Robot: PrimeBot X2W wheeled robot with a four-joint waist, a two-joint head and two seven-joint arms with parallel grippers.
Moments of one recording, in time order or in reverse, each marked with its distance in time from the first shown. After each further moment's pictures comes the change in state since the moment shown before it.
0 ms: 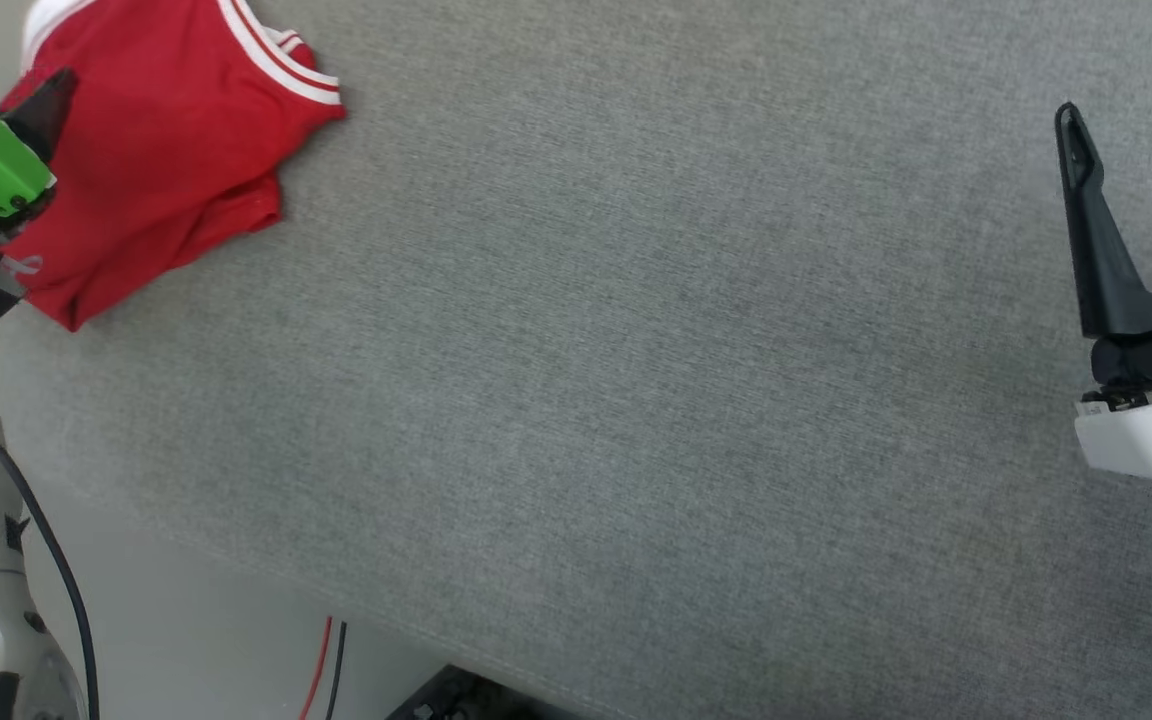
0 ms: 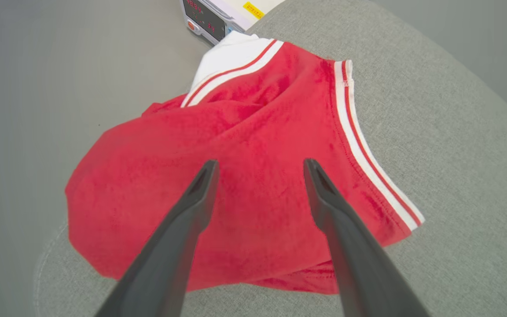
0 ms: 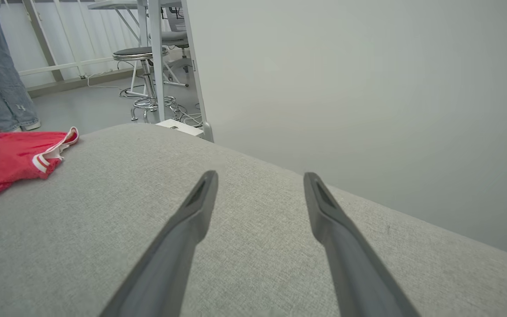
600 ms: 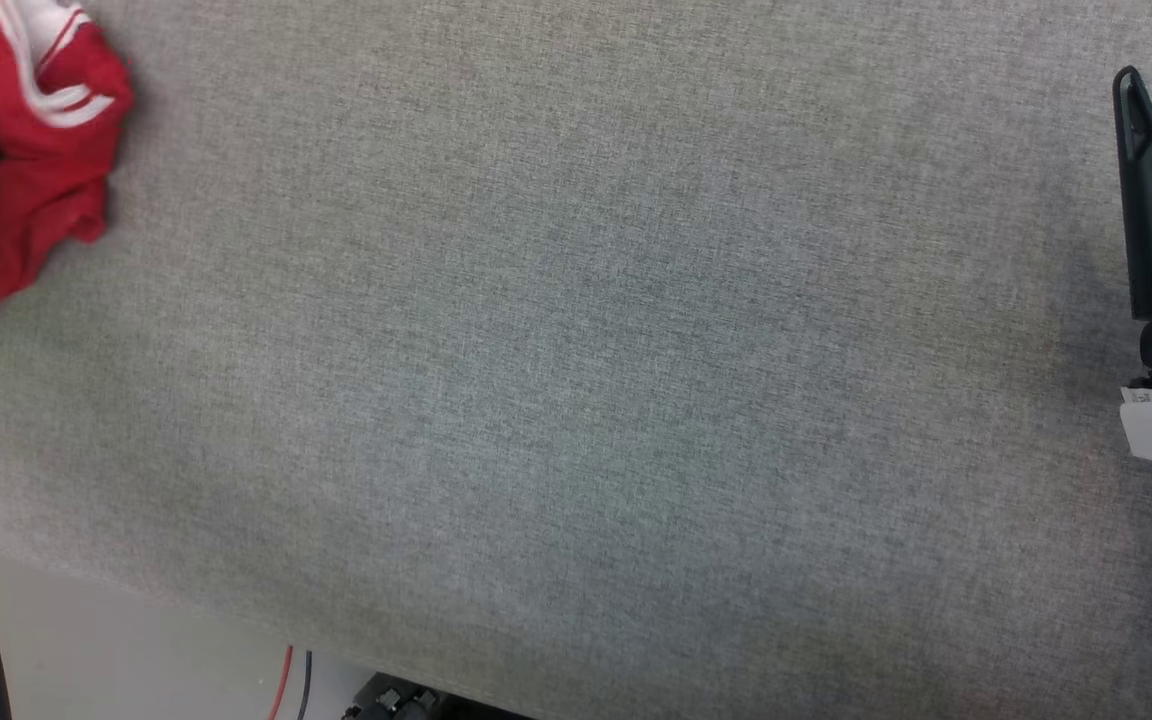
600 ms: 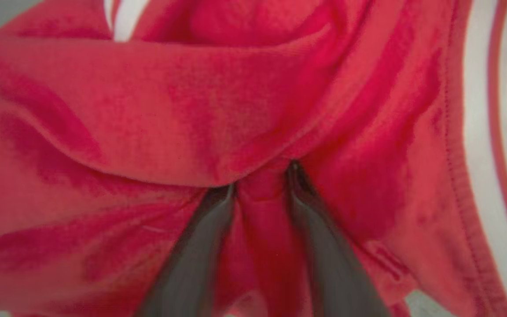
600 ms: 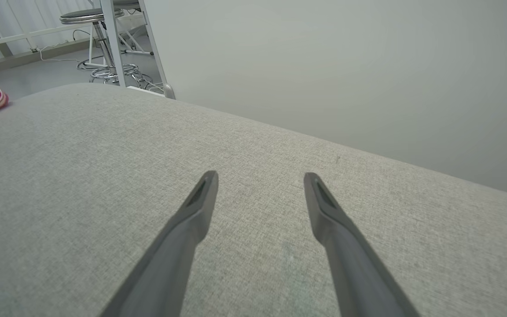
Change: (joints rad) left arm -0.041 0.097 0.031 0.154 -0.068 0.038 0.201; right arm -0.023 -0.028 -0.031 -0.054 0.013 0.000 0.026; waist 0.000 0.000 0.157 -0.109
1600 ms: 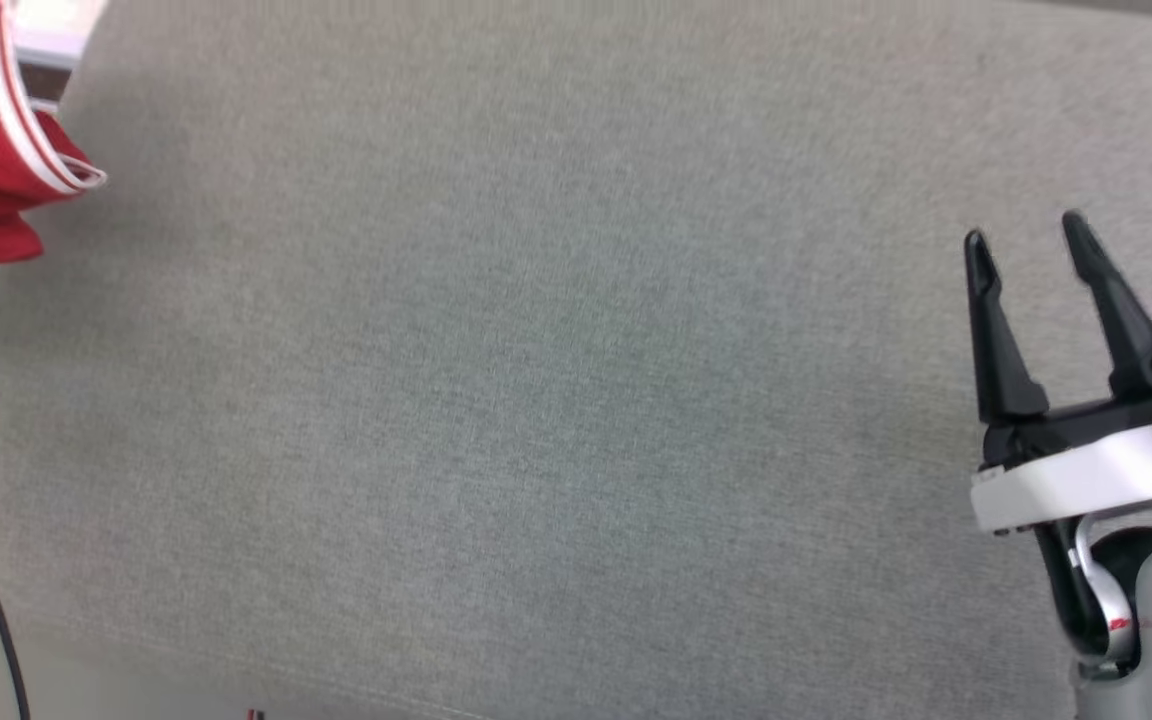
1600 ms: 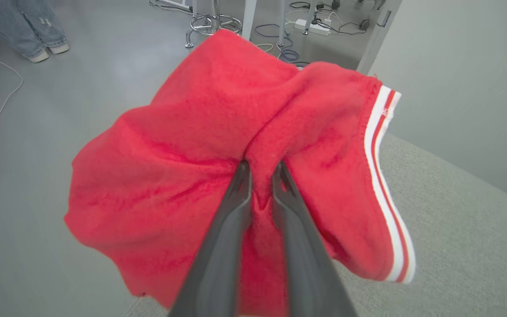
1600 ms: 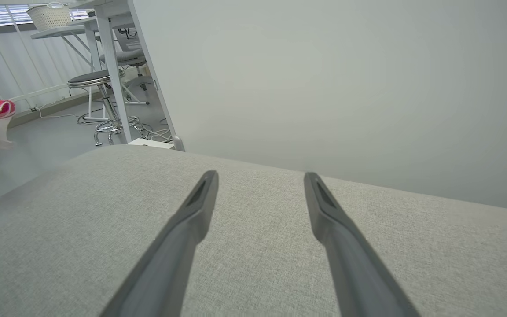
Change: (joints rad) left arm 0.077 0.052 -0.082 0.066 0.170 -0.059 -0.674; right arm 0.141 0.203 0.008 0.277 0.005 0.000 -0.175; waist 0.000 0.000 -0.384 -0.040
